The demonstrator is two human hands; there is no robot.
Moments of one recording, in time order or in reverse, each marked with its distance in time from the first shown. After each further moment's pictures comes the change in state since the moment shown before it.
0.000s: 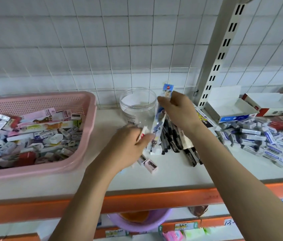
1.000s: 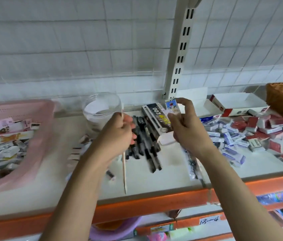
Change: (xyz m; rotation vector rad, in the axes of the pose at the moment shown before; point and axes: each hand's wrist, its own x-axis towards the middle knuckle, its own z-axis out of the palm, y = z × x) left_hand 0.052 0.080 0.037 -0.589 0.073 -0.414; right_hand -0.030 0.072 -0.100 0.093 0.022 -0.025
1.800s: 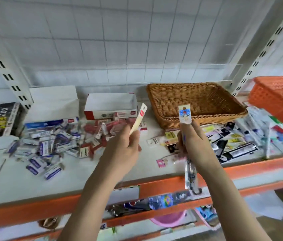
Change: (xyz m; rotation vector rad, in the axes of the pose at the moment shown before) left_hand -0.017 0.120 0.434 0.274 -0.070 0.137; right_hand -0.011 0.184 -0.406 0.096 0.123 0.338
